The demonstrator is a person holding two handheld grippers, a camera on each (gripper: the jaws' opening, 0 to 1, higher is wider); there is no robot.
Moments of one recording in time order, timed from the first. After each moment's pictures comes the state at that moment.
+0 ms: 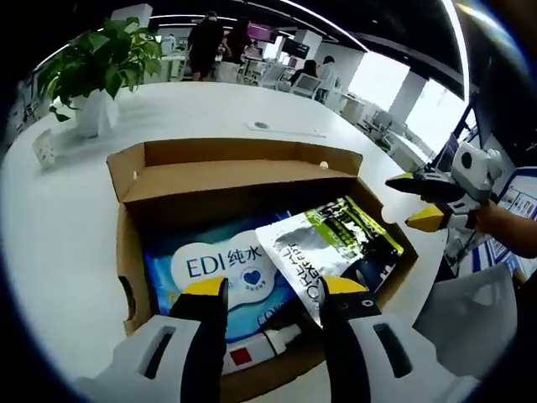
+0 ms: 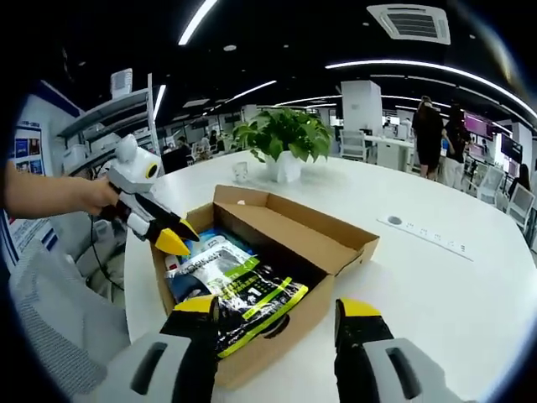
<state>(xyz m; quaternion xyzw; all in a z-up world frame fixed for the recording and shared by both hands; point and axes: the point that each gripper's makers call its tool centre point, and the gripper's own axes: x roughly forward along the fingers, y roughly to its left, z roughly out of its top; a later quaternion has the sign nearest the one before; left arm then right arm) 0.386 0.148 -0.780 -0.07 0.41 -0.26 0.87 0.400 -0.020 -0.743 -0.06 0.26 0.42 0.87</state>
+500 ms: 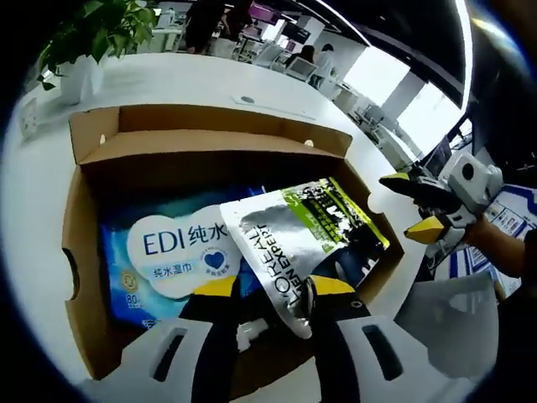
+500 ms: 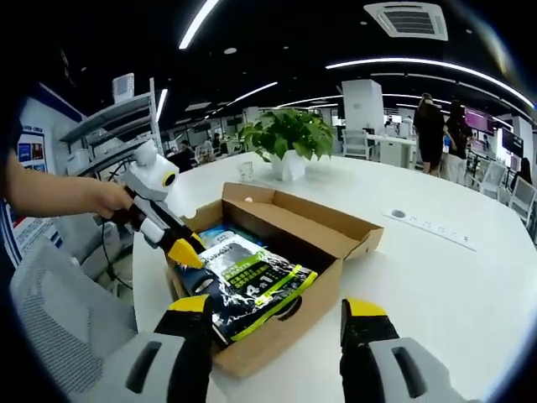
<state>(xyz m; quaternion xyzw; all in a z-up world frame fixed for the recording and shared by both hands) 0.372 0.117 -0.794 -0.12 0.45 -0.29 0.83 0.386 -0.026 -0.750 -0.05 0.26 0.42 0.87</state>
